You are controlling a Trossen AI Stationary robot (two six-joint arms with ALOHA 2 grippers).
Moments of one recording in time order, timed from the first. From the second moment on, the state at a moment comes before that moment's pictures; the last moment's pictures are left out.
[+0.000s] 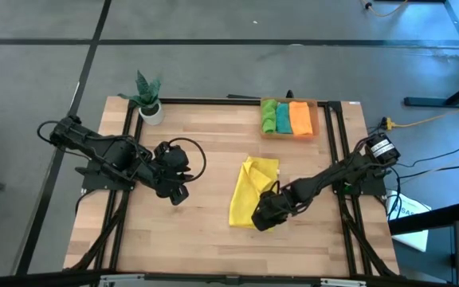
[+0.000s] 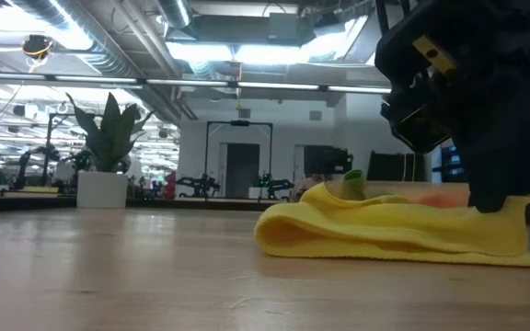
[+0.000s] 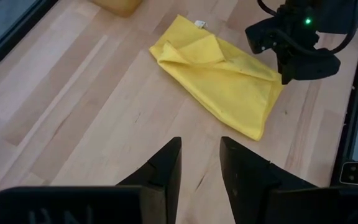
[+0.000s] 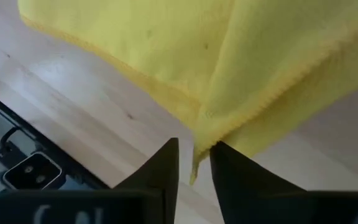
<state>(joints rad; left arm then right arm) -0.43 1.36 1.56 -1.21 -0.48 -0.83 0.42 1.72 0.92 -0.27 -0.22 1.58</state>
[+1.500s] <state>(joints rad) -0.43 1.36 1.56 -1.21 -0.48 -0.83 0.30 1.64 0.92 -0.49 0.27 0.02</state>
